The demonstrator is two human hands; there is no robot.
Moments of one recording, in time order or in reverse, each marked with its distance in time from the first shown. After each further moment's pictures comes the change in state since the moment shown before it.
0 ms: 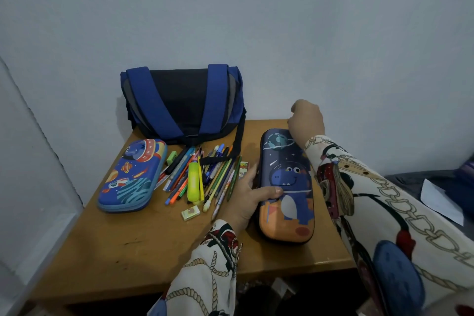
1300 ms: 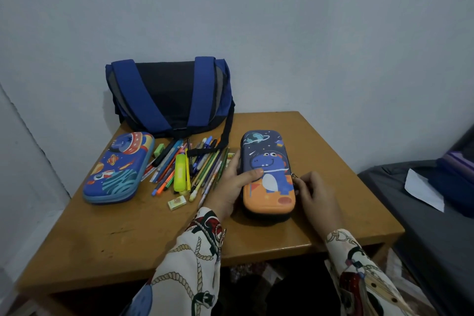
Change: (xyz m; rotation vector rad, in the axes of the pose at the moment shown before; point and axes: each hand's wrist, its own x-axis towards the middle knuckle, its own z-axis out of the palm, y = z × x) left_hand 0.004 0.000 0.001 -0.135 0.023 -0.082; right_hand -0.150 0.119 0.031 0.339 -0.074 0.052
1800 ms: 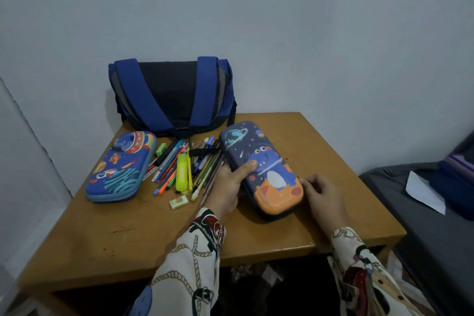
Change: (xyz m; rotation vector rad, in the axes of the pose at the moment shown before) left_hand 0.004 -0.004 -0.003 -0.052 0.190 0.032; right_hand 0.006 0.005 -0.002 0.177 0.046 0.106
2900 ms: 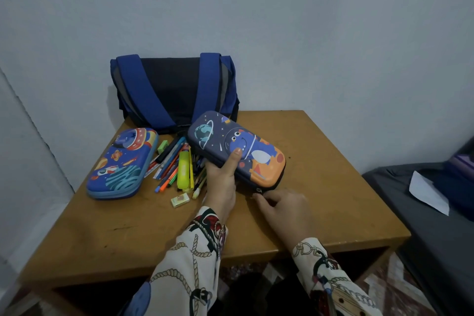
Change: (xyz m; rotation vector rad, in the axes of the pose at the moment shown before) left_hand 0.011 -0.004 -0.004 -0.223 0.304 0.184; right_hand -0.033 -0.020 0.059 -0.461 0.006 -0.491
